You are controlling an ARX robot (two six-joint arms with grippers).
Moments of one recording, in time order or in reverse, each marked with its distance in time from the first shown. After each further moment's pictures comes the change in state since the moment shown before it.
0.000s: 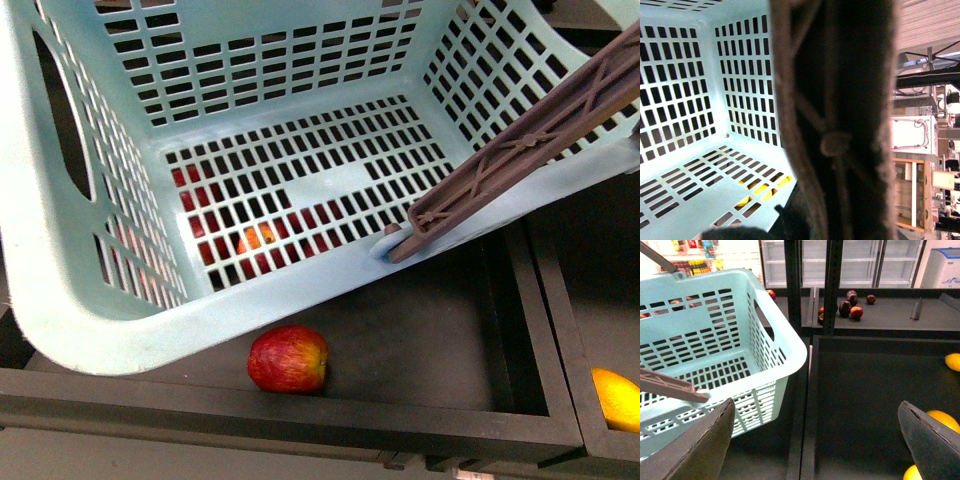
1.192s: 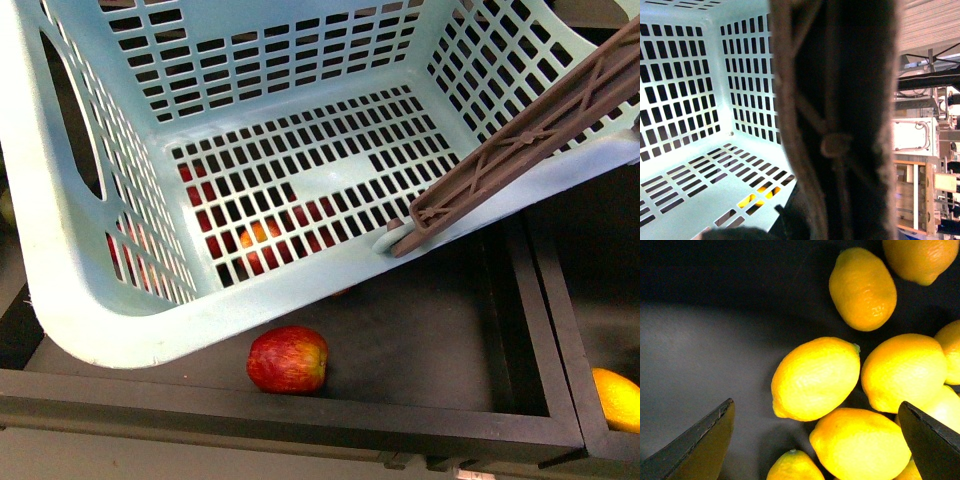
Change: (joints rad) left arm 0.001 -0.001 0.000 0.000 -0.004 0.002; right arm -0.457 2.235 0.880 0.646 0.074 -0.611
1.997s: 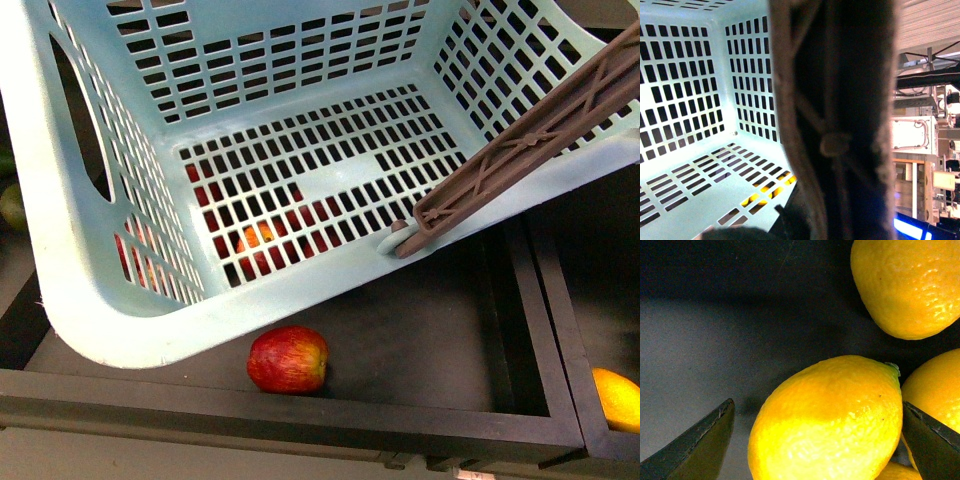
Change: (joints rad) left arm 0.000 0.000 0.000 0.000 0.003 0.000; right arm 0.011 0.166 0.245 -0.148 0.037 0.058
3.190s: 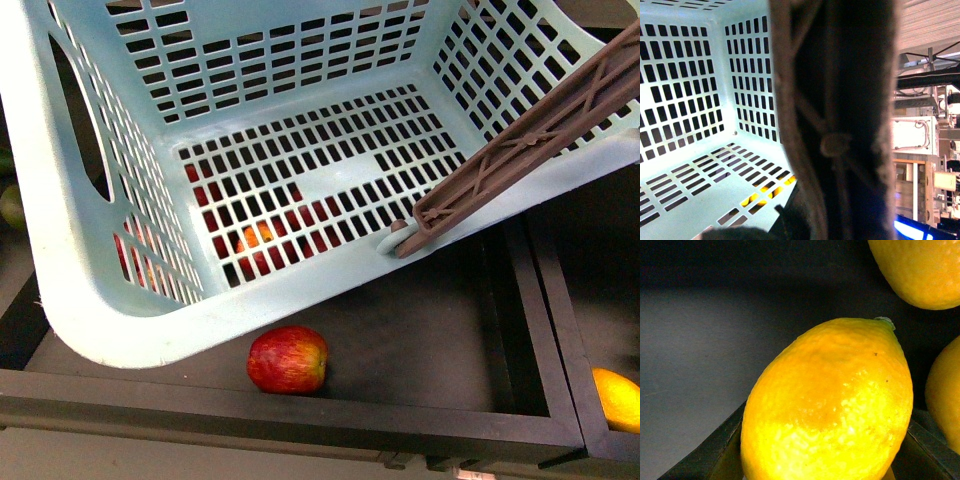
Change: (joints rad) left arm 0.000 0.000 0.000 0.000 -0.001 0.000; right arm -0.025 -0.042 -0.052 -0.013 -0.094 0.073
